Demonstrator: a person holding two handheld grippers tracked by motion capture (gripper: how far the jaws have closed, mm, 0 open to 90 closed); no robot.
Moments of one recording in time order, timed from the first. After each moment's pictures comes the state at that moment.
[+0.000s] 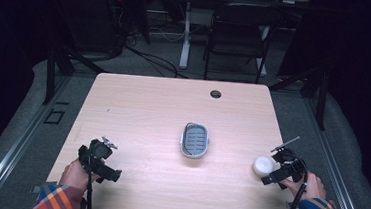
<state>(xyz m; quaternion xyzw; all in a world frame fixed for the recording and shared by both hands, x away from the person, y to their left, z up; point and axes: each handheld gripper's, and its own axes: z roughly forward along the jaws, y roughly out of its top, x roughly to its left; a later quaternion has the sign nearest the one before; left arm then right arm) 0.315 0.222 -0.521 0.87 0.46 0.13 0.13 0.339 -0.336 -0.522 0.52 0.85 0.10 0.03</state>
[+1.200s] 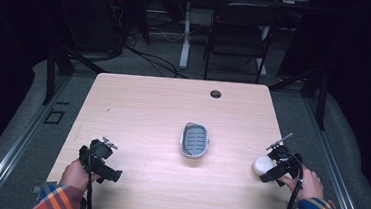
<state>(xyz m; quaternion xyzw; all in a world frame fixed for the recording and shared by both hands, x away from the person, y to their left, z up) 0.316 0.222 -0.521 0.87 0.46 0.12 0.14 0.347 -0.323 -0.516 0.49 0.87 0.07 0.06</state>
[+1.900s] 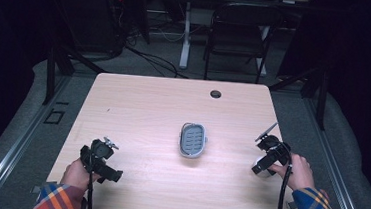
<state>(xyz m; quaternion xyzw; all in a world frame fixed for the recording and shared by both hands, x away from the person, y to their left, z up) 0.317 0.220 -0.522 0.87 0.45 0.11 0.13 0.383 -0.299 -0.519 0.46 0.88 0.06 0.04</state>
